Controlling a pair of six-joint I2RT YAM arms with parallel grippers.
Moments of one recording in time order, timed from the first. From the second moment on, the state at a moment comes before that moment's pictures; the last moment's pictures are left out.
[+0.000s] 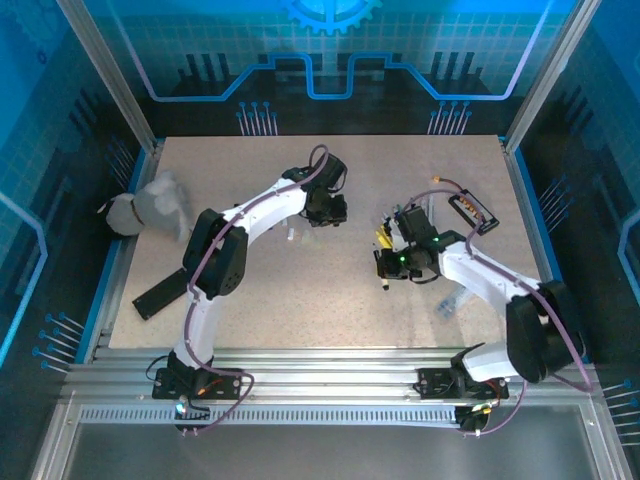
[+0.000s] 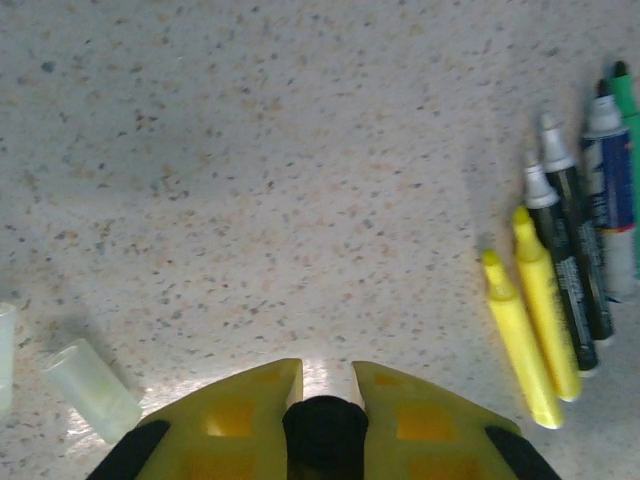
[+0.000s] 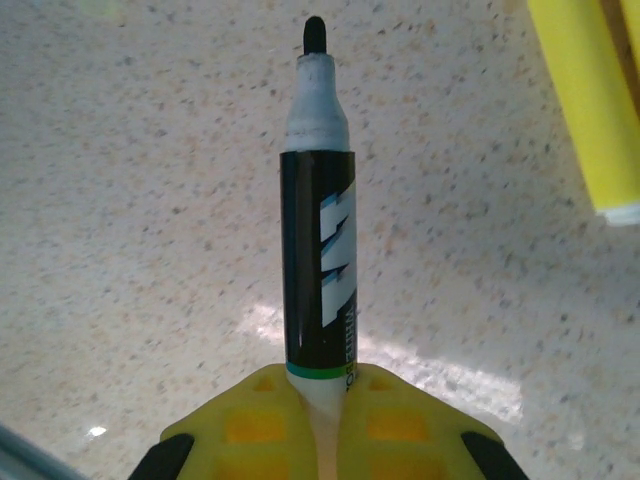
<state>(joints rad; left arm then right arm) -0.56 2.16 1.80 -0.78 0.14 -0.72 0.41 1.42 0.85 -0.59 -0.26 0.39</state>
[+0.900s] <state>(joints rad) -0.58 2.26 1.80 -0.81 0.04 -0.71 0.38 1.76 1.07 -0.60 -0.10 0.29</state>
